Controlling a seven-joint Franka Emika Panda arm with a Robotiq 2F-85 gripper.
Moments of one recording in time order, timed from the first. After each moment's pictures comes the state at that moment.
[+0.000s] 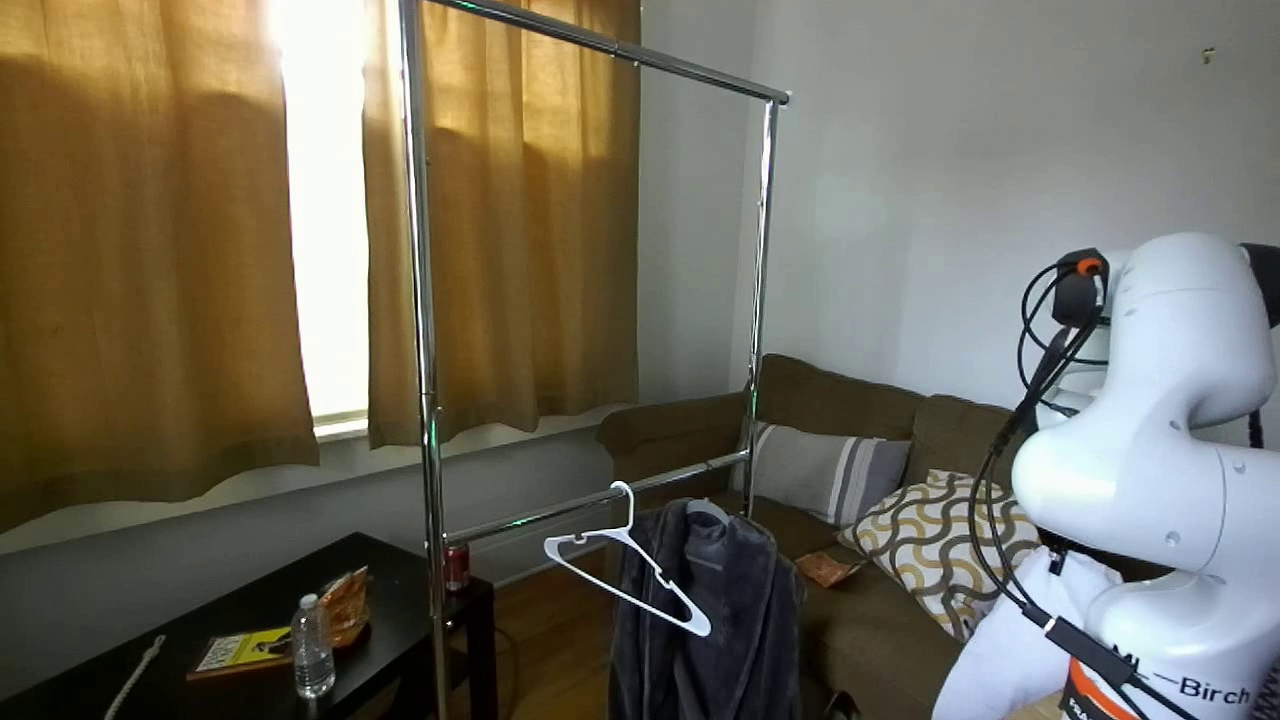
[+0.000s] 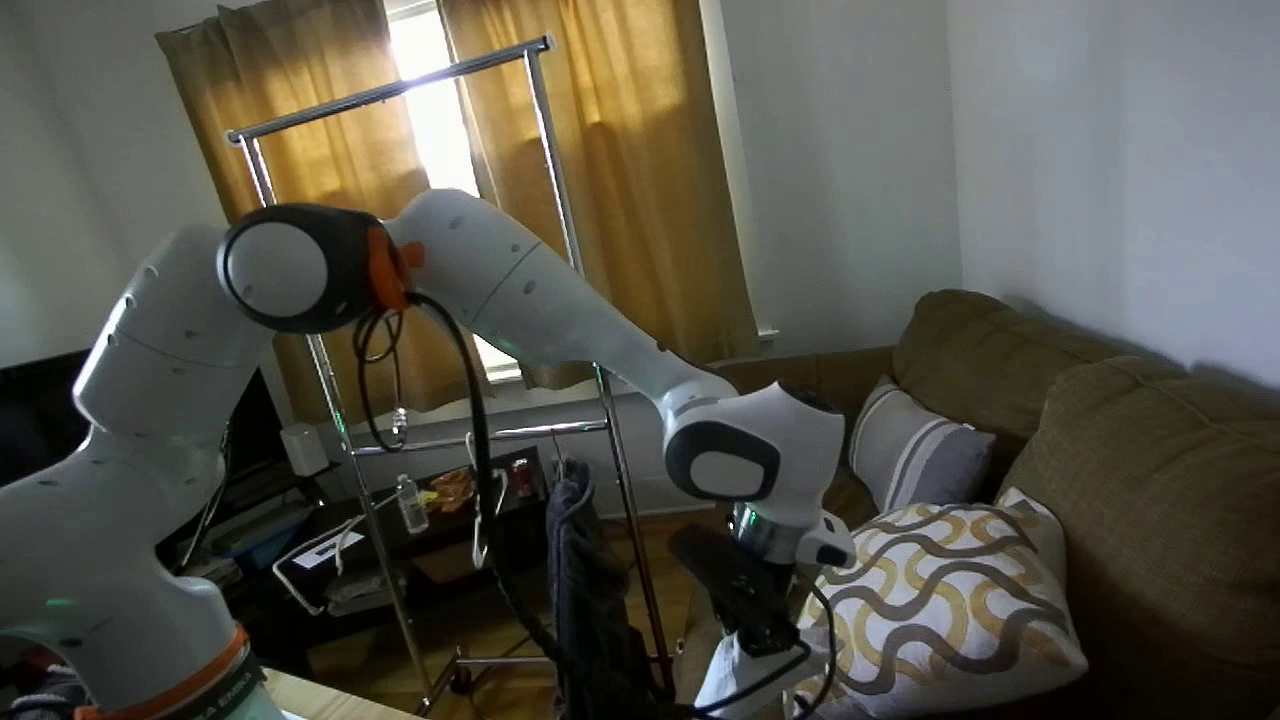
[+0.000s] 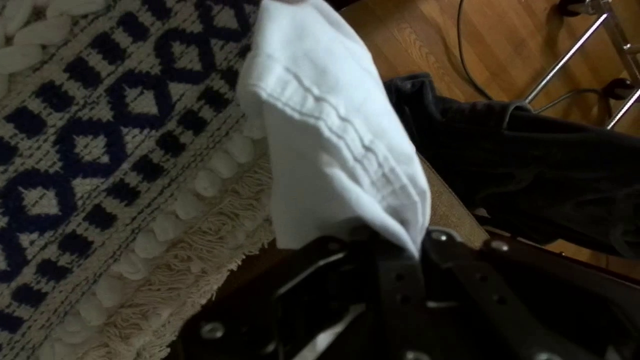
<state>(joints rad) -0.96 0.74 -0.07 -1.71 0.18 2.10 -0.69</state>
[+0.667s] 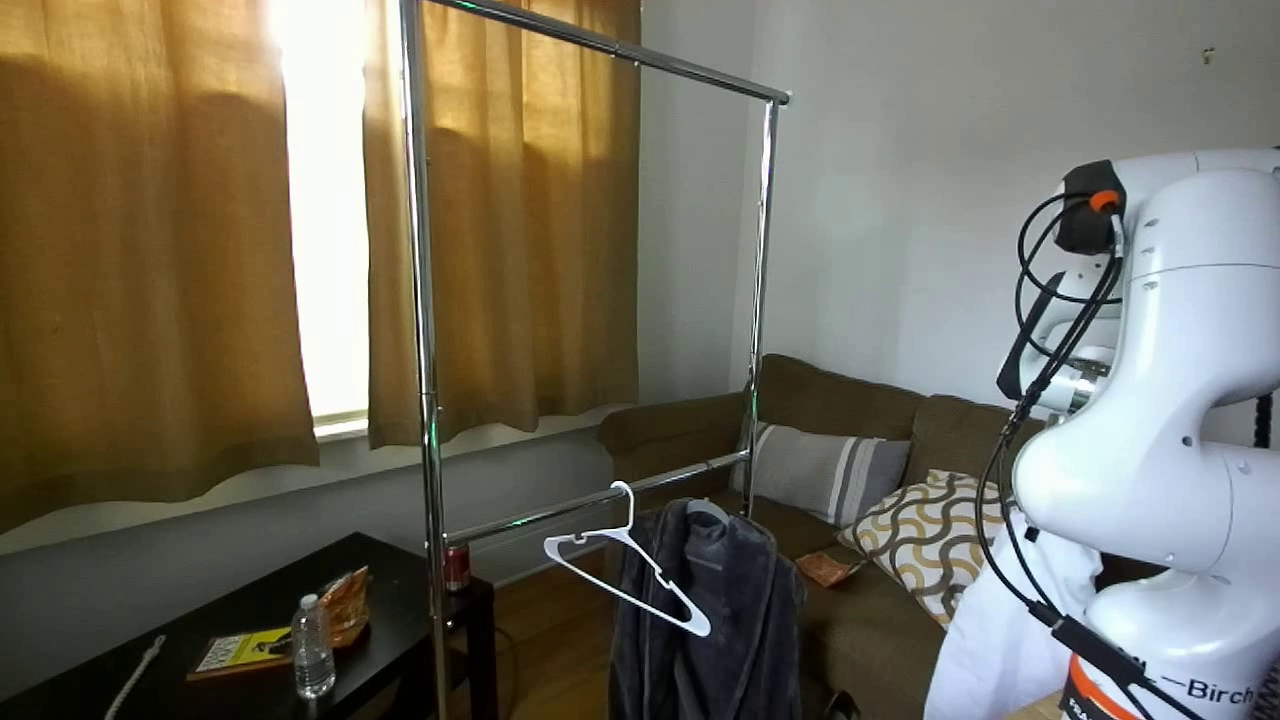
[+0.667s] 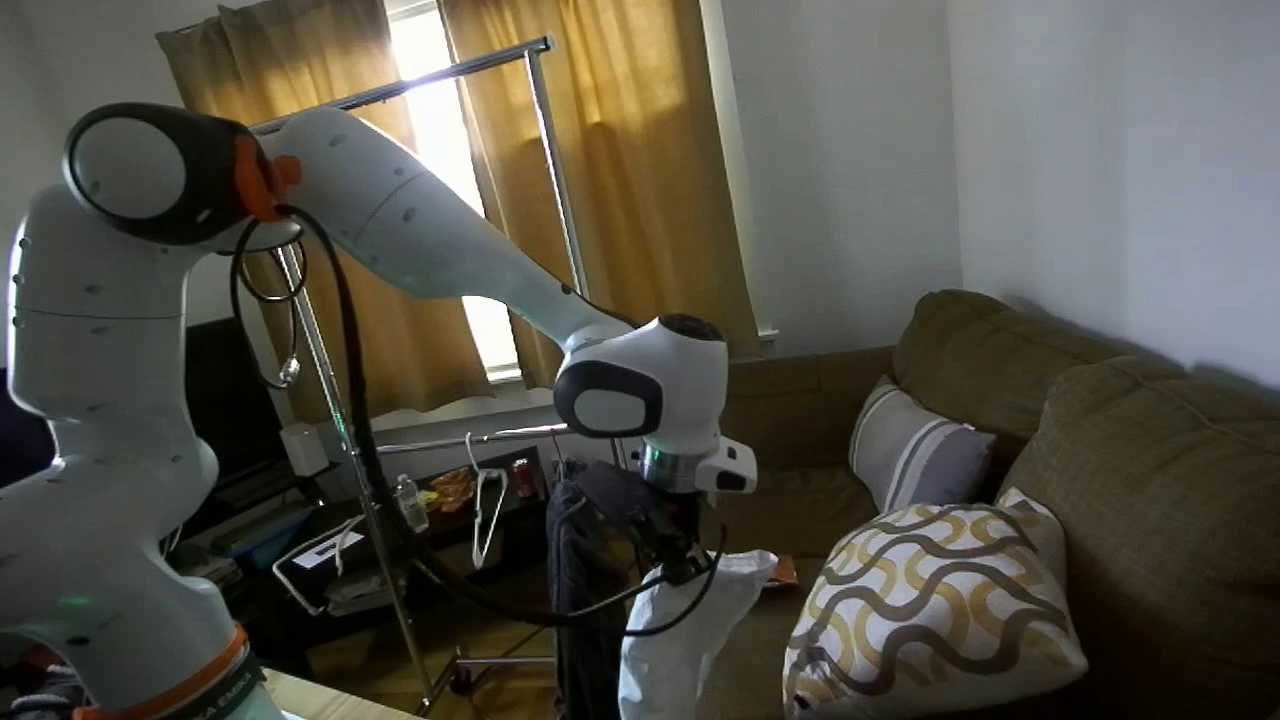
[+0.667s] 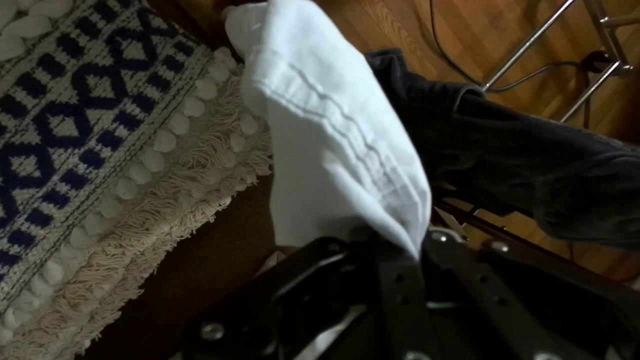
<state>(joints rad) -0.88 0.36 -0.07 -2.14 0.26 2.26 -0.67</state>
